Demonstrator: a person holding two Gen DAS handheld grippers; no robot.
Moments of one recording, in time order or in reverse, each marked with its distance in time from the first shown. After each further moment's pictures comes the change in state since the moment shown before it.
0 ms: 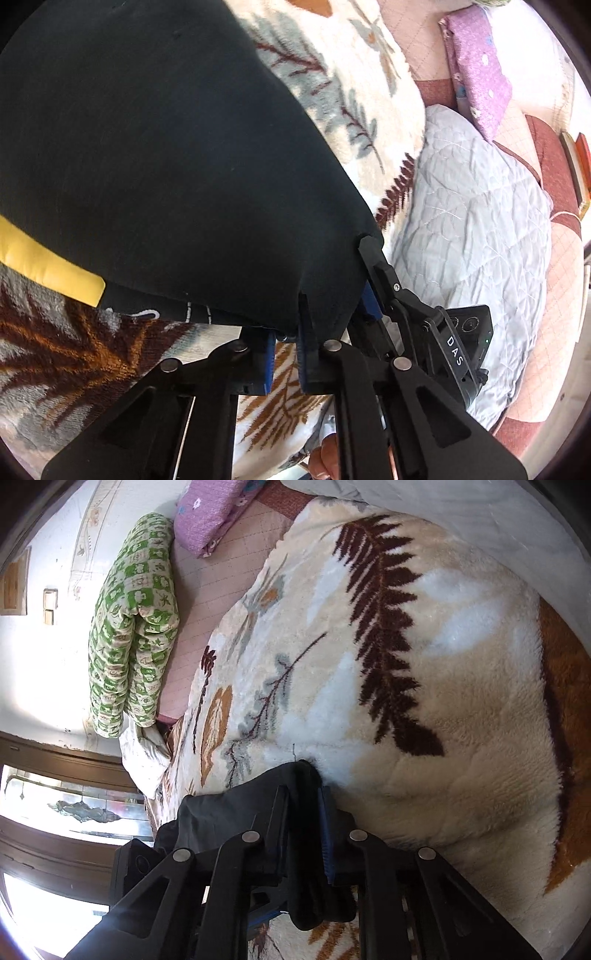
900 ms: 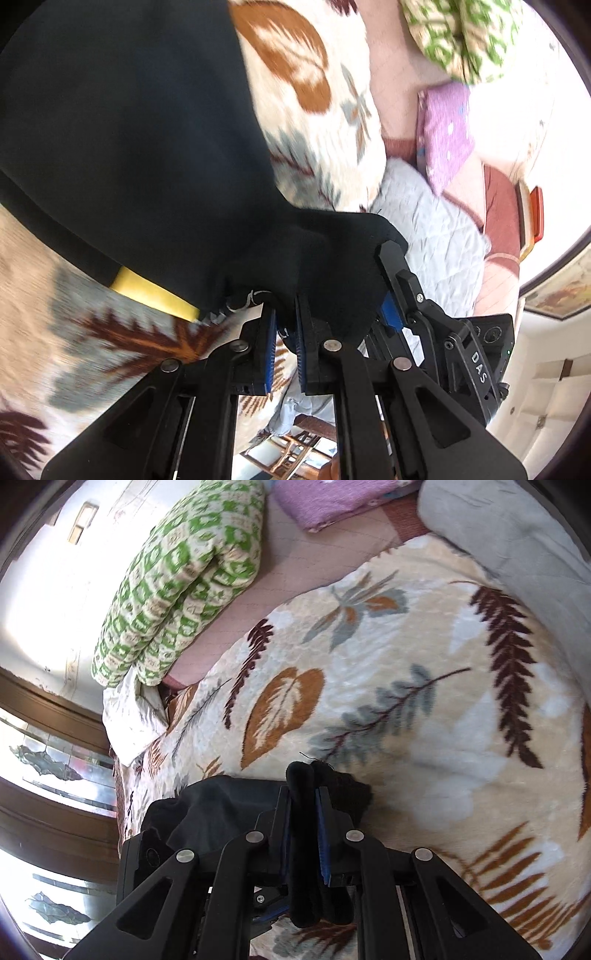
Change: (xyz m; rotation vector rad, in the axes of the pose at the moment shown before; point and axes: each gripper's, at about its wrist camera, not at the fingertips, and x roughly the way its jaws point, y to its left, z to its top) left arm -0.093 0.051 0.035 -0.117 -0.021 -0.209; right arm 0.024 0.155 -0.025 -0.231 0.011 -0.174
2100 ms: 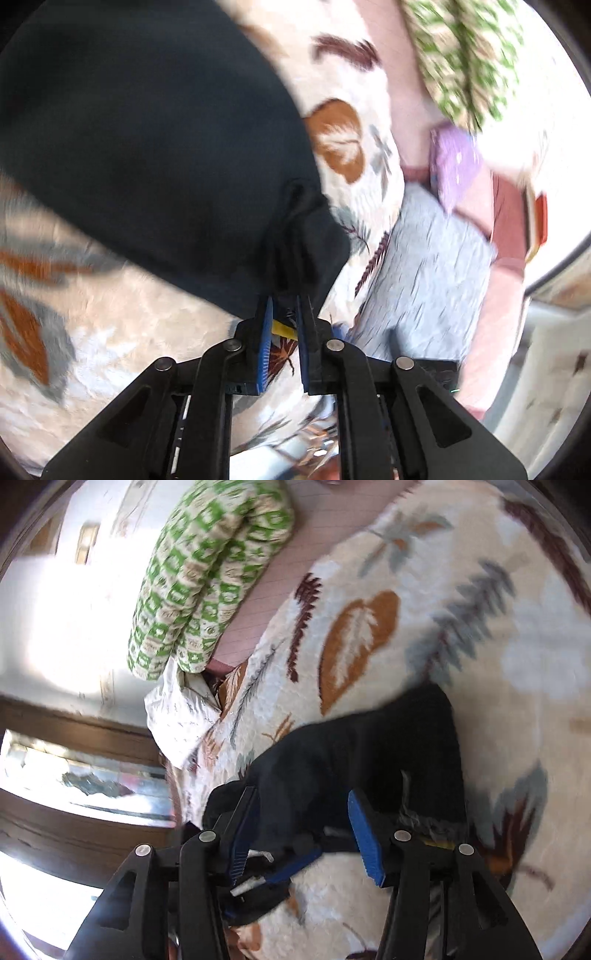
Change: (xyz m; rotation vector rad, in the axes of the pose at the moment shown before) left arm -0.096 0.031 0.043 0.094 0.017 0.121; right arm 0.035 0.040 -0.066 0.203 0.022 0.236
